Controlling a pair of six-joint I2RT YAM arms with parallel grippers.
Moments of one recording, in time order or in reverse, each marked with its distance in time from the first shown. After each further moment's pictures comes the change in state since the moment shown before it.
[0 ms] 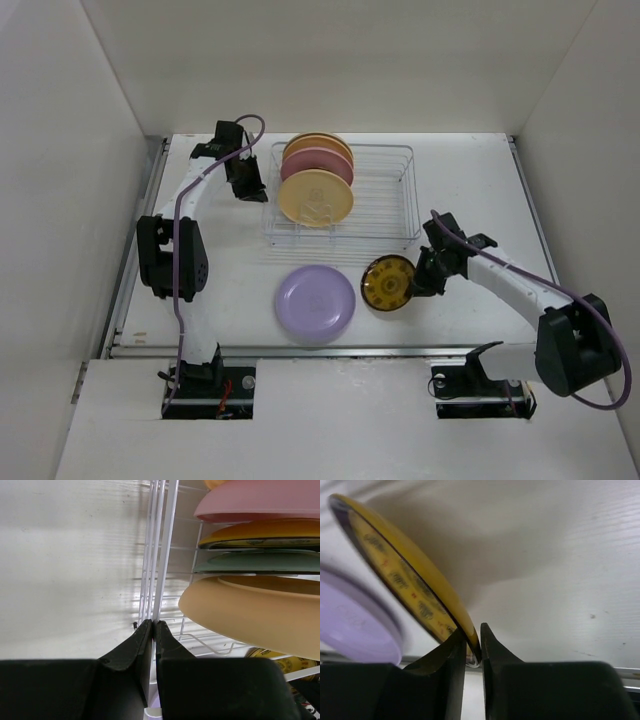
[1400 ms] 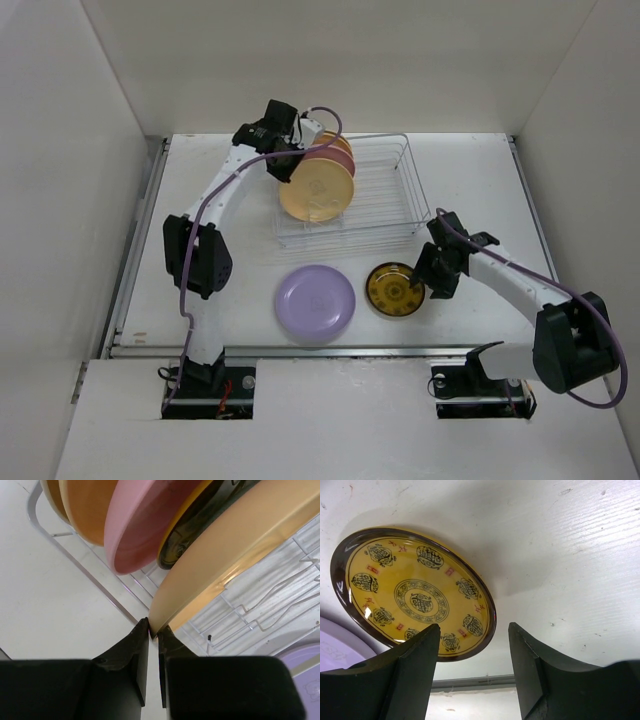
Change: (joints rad) left arm -0.250 0.090 0.335 -0.116 -0.225 0.679; right arm -0.041 0.016 -0.005 -0.015 0.145 0.008
